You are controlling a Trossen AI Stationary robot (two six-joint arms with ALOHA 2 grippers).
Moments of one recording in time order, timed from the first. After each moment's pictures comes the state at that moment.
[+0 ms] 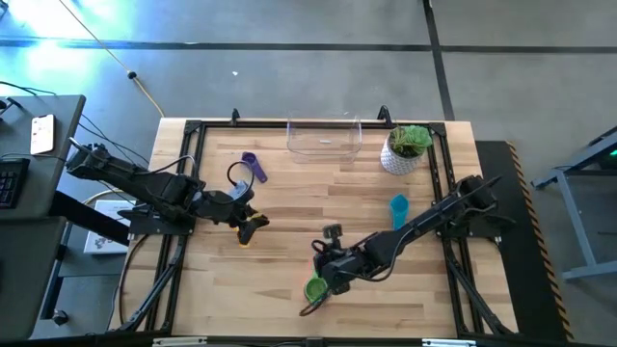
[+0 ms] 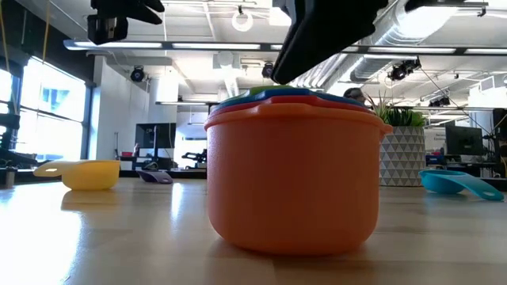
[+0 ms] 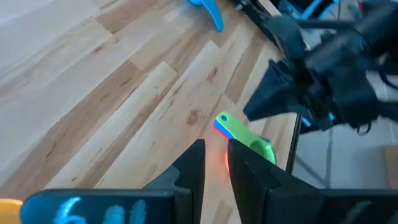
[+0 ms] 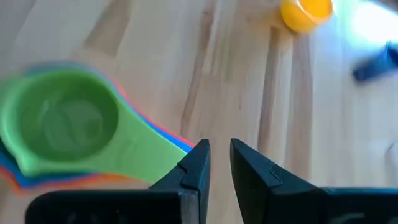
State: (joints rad) left arm -0.33 1.06 0.90 -0.50 -0.26 -0.93; right arm 0.48 1.88 1.43 -0.56 0.44 0.10
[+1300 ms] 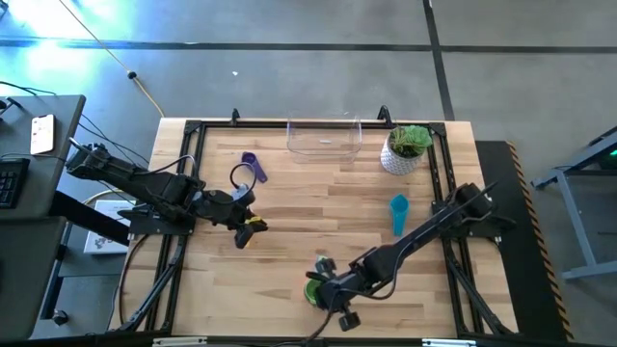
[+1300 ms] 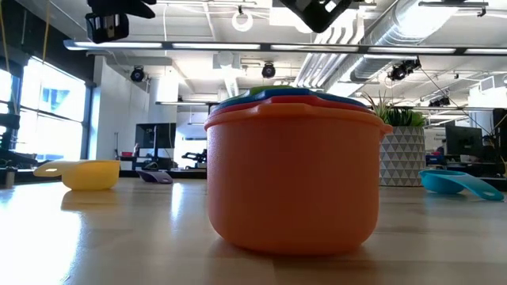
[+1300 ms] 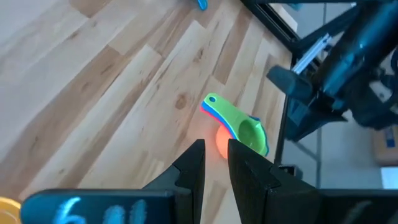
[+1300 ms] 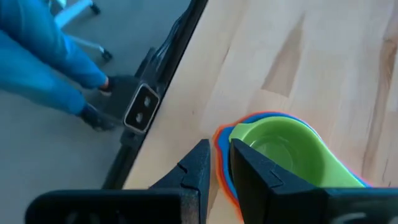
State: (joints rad) left arm -0.33 1.06 0.90 -0.50 -0.17 -0.89; right arm 0.55 1.95 1.51 -0.45 -0.01 0.18
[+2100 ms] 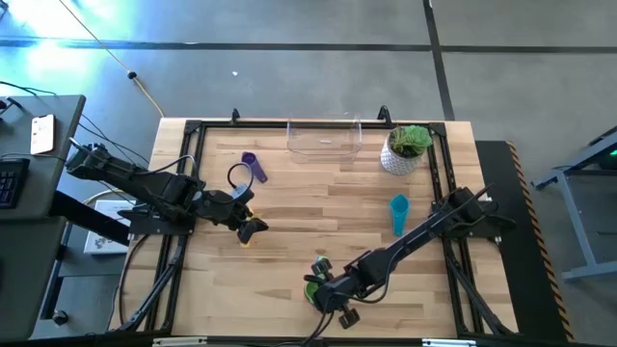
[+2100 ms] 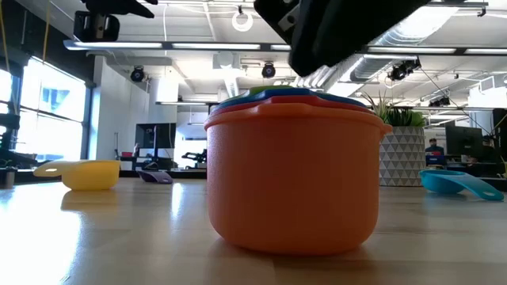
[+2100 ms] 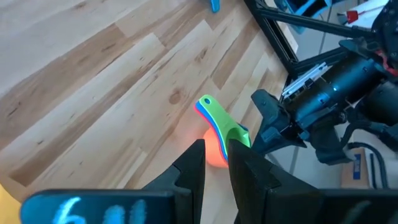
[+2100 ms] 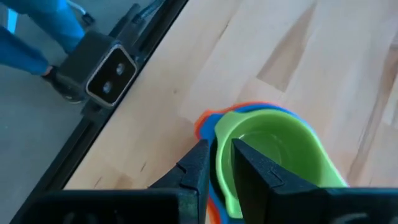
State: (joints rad) left arm -0.33 1.06 0.90 -0.50 -0.17 -1.11; right arm 0.56 2.01 1.51 -0.46 0.02 0.02
